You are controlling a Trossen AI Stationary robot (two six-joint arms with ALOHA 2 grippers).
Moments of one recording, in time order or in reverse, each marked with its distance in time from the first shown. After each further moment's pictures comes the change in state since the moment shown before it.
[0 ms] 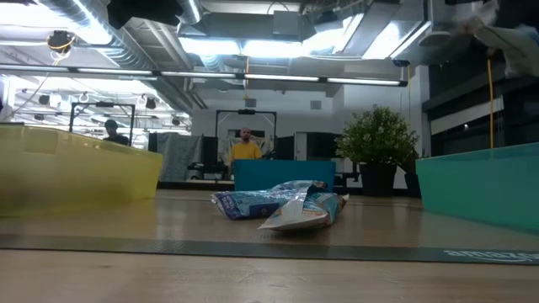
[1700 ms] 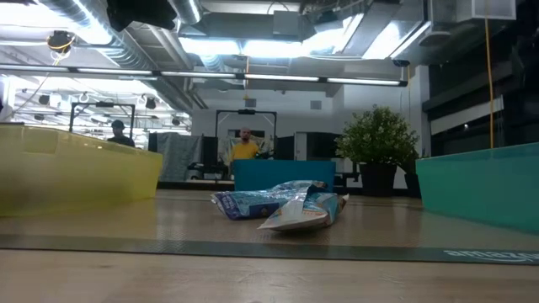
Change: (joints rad) left arm 0.000 0.000 -0.007 -0.029 0.097 0.079; right arm 0.497 0.345 -0.272 0.326 0.223 0.730
